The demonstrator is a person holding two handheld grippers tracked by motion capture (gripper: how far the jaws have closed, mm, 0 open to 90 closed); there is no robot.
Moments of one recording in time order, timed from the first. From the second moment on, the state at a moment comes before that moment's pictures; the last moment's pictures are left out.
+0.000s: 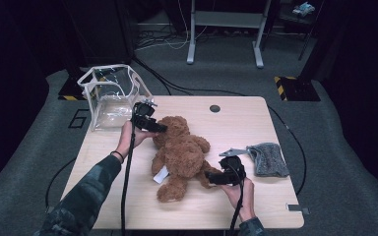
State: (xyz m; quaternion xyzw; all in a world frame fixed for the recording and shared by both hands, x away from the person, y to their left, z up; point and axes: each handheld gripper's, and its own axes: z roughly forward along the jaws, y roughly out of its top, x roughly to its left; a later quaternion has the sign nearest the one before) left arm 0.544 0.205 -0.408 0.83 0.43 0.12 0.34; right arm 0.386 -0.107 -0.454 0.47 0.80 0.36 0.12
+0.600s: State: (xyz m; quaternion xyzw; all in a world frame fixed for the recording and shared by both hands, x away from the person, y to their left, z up) left arm 0.556 0.193 -0.419 0.85 0.39 0.11 0.34; right arm 0.399 -0.031 -0.424 0.44 0.81 0.37 0.13
